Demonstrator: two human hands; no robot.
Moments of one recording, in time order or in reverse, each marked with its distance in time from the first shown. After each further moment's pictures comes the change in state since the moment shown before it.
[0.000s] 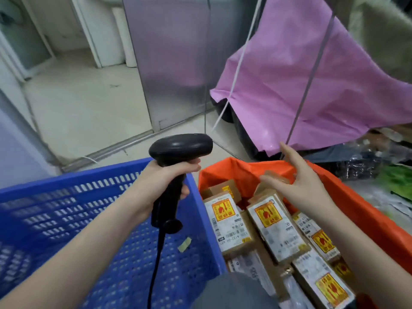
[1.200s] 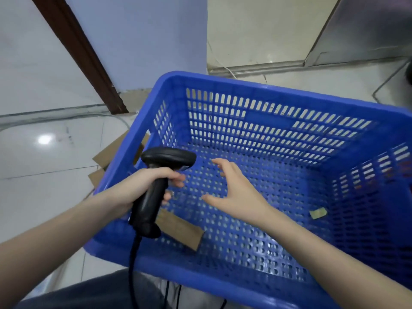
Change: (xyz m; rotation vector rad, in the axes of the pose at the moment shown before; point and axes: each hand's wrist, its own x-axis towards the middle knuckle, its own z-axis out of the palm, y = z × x) left_hand -0.143 -0.192 -0.385 -0.227 0.341 -0.580; right_hand -0.127 -0.169 0.448 -0.119 -1.033 -0.258
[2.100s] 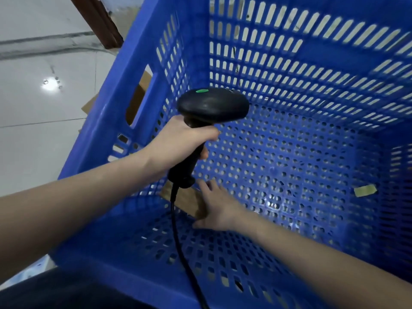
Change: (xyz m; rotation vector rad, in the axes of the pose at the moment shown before) left_hand 0.078 -0.018 0.009 0.194 0.150 0.270; right_hand 0.054 0.065 0.146 -0.261 -0.660 0.095
